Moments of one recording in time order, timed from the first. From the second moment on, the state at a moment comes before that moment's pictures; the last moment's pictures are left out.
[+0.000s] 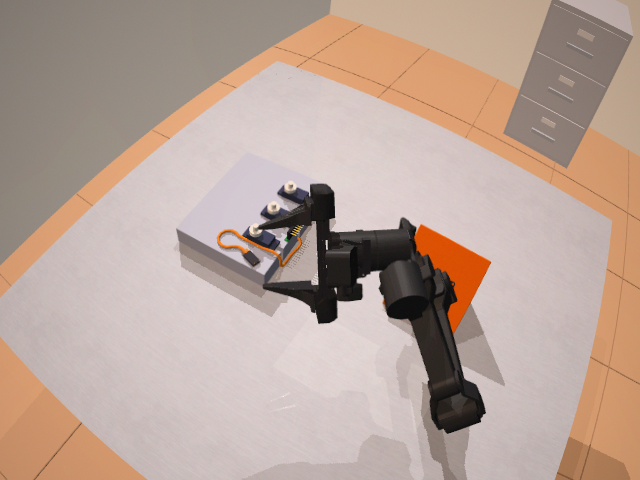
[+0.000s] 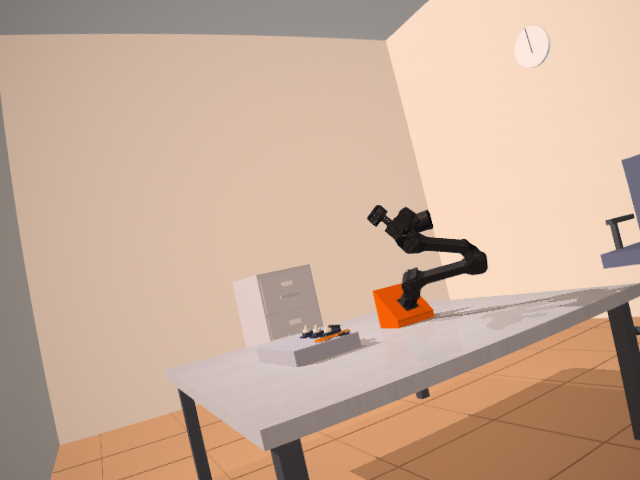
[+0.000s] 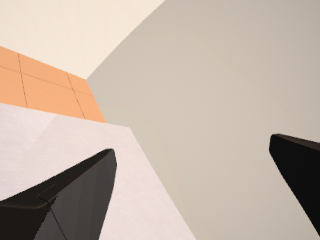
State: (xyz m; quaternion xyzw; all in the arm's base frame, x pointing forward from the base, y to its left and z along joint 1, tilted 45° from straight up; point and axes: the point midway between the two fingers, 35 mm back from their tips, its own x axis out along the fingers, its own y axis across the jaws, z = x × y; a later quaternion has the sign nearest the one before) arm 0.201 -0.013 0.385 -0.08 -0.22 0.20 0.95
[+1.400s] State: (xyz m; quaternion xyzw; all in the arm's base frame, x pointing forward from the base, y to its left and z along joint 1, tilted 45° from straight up) arm 0.303 -0.010 0.350 0.03 -0.09 0.03 0.99
